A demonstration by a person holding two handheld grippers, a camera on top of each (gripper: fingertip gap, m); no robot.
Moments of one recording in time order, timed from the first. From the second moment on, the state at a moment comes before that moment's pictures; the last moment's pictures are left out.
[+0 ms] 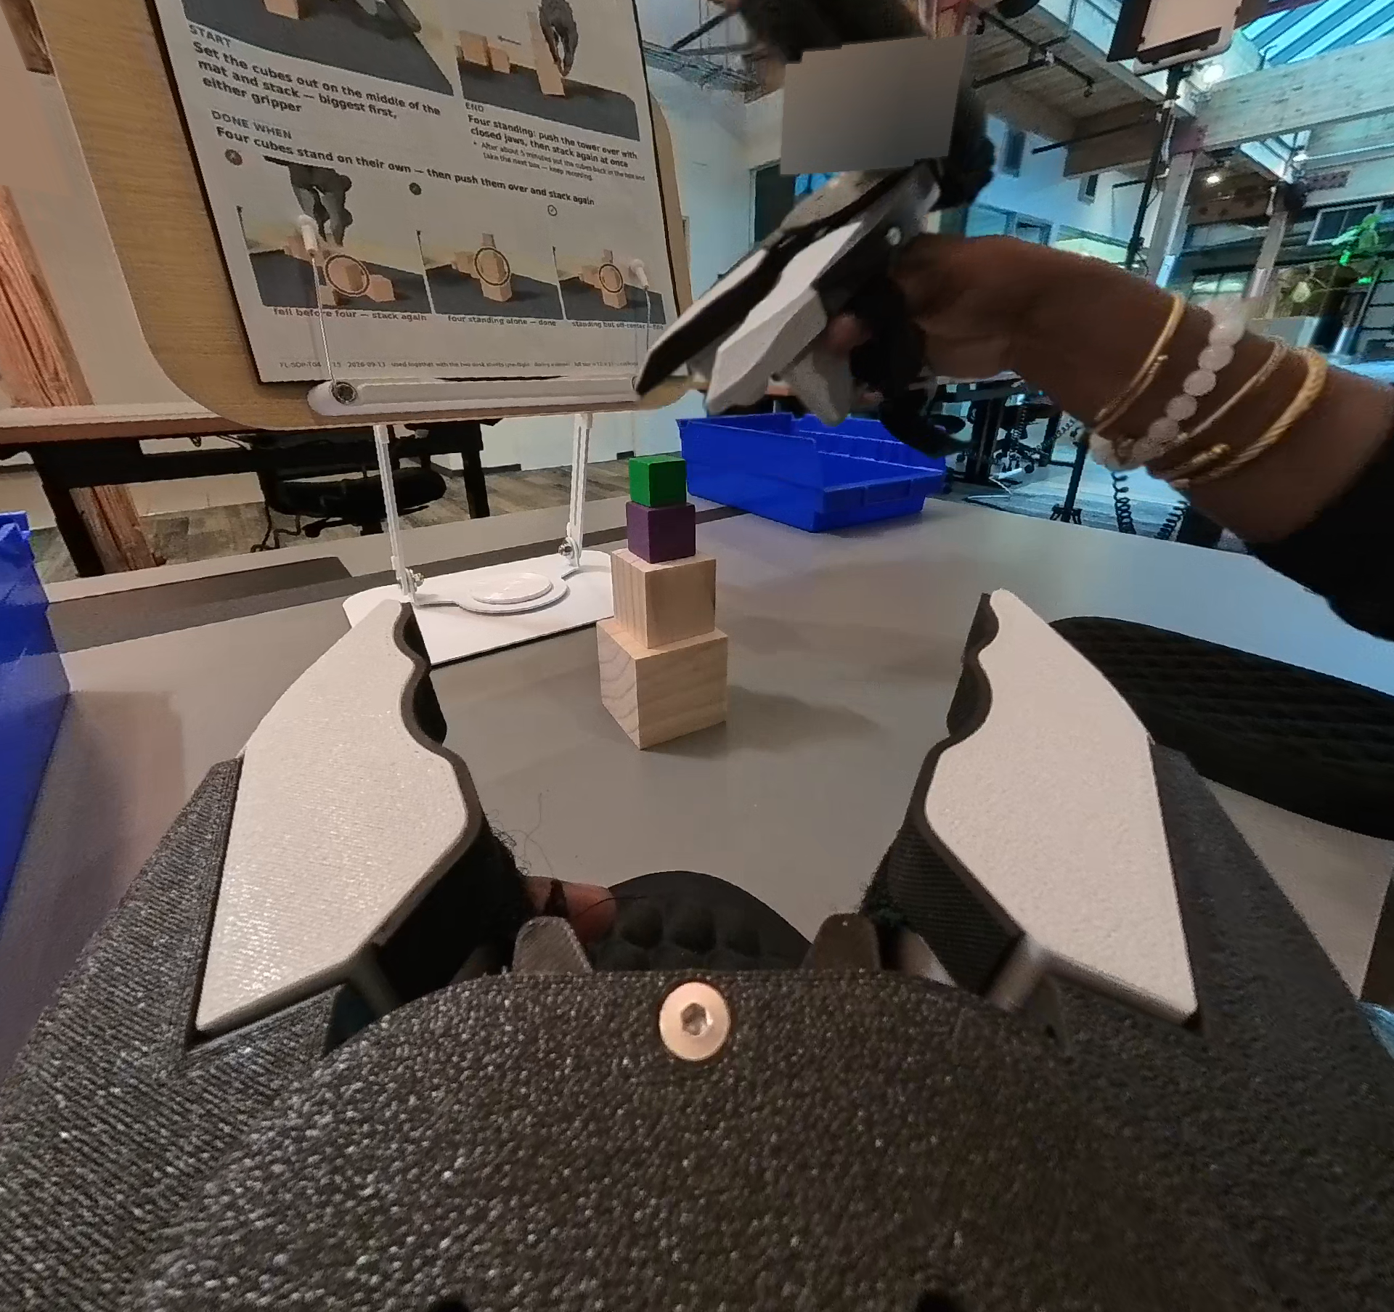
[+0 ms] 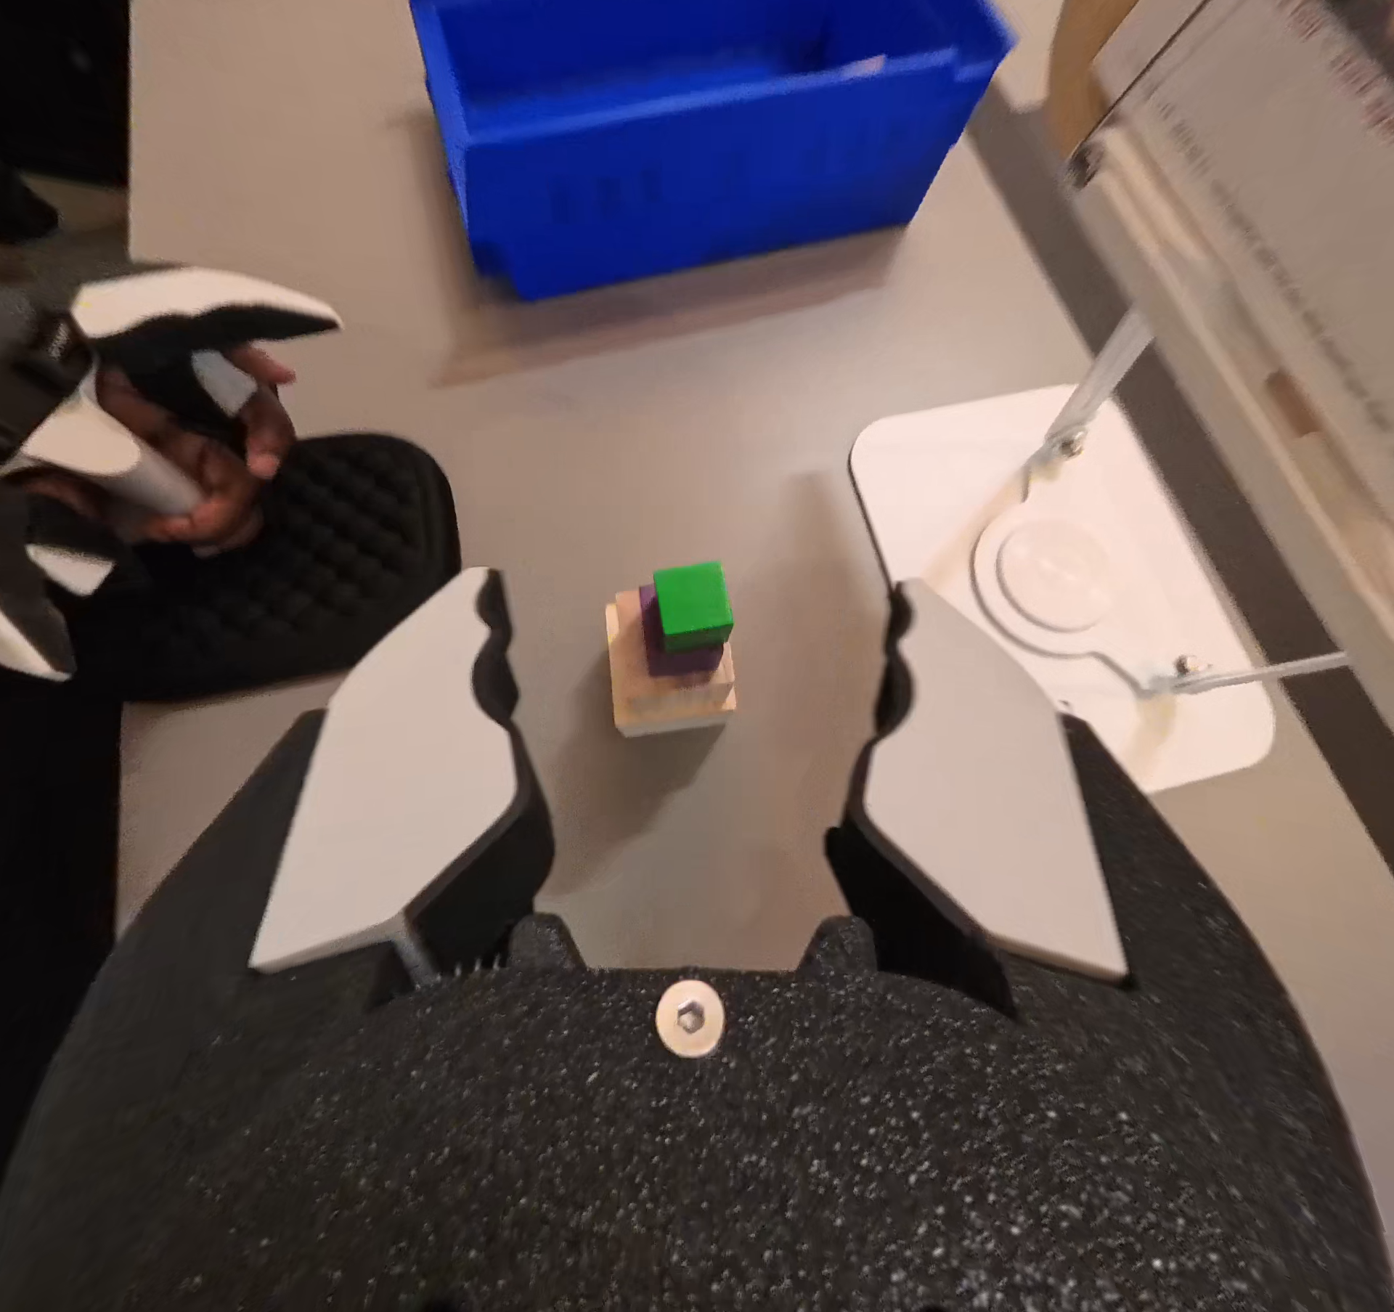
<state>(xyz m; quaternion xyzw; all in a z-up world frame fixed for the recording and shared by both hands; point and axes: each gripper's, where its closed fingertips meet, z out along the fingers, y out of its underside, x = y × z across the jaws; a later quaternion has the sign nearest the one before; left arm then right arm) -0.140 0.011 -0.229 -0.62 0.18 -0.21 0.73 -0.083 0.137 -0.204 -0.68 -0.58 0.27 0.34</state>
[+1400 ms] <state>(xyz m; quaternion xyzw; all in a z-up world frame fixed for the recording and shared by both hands) -0.133 0.017 -0.231 -0.65 0.22 -0.20 0.70 0.071 0.047 -0.248 -0.60 -0.38 0.32 0.63</state>
